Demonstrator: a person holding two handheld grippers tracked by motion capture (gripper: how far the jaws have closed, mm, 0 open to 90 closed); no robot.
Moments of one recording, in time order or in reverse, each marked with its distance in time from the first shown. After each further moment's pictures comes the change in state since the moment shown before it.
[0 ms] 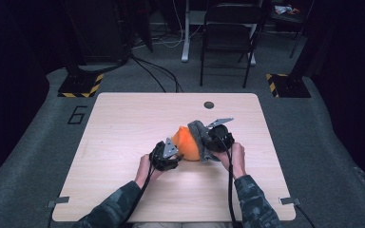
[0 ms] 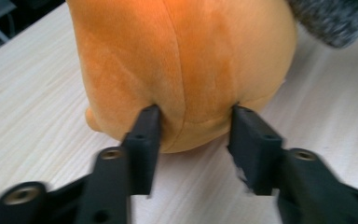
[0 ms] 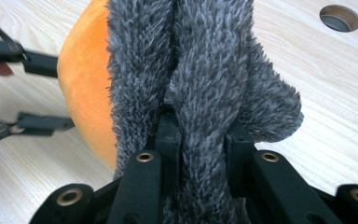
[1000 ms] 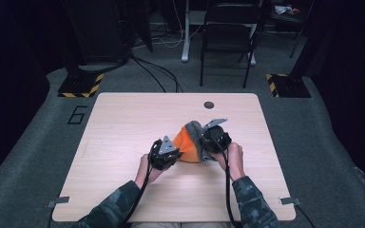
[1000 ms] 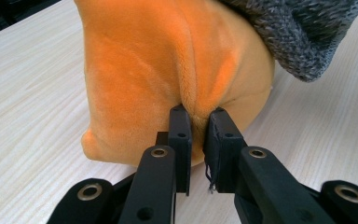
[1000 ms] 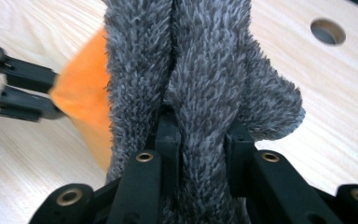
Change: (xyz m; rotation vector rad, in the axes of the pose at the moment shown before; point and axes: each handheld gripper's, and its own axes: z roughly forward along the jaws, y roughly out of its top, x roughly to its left) left arm 0.006 0.009 -0.014 -0.041 -0.104 -0.097; right arm 0.015 0.006 -0.005 0.018 -0.063 -0.076
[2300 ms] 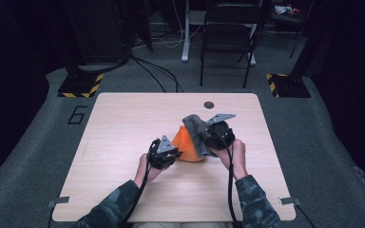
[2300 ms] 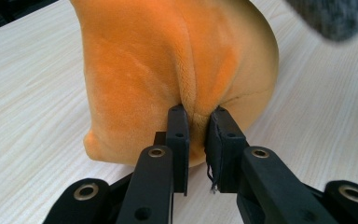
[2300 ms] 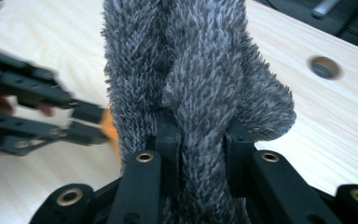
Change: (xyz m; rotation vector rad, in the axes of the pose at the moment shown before) left arm 0.003 -0.003 0.000 -0.010 -0.010 -0.021; right arm 0.006 0.014 -0.030 -0.114 0.060 0.015
